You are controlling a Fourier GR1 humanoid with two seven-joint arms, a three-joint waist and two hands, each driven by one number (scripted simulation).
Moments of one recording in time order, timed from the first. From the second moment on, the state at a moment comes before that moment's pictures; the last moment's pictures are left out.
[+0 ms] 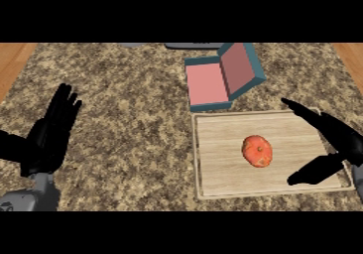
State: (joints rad) left arm -0.10 0.21 0.01 -1.65 0.20 0.17 0.19; right arm -0.18 -0.48 0.07 -1.63 0.14 0.44 0.36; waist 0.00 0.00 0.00
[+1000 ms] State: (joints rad) left arm -0.11 0.15 0.05 -1.65 0.15 0.12 0.21; right arm -0.21 -0.31 0.06 -1.48 0.40 0.43 0.28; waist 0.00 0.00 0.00
